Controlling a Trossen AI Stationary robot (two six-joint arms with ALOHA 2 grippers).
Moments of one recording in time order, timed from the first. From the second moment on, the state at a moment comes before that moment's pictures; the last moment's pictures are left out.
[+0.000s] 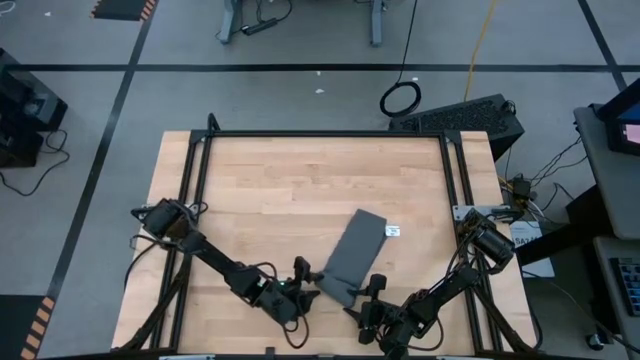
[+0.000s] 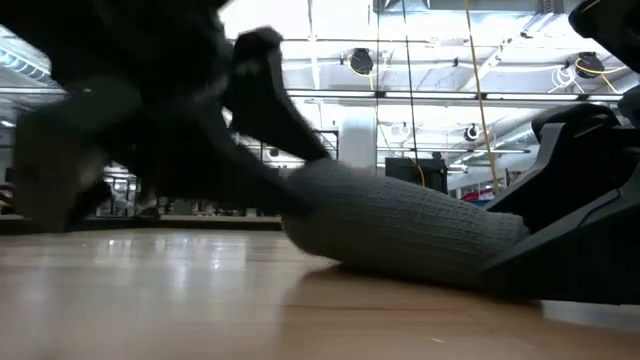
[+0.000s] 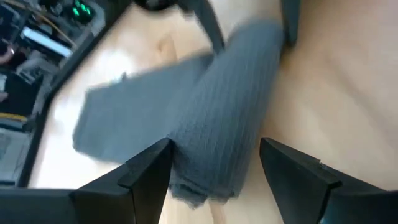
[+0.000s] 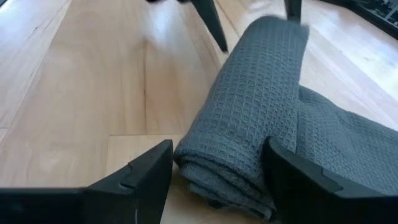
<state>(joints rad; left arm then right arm) -0.61 1.98 1.04 0.20 -0.67 0.28 0.84 2.14 1.03 0.12 0.94 0.65</state>
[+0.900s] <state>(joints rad) -0.63 1.88 1.04 0.18 -0.51 0.16 0.84 2.14 1.03 0.12 0.93 0.65</state>
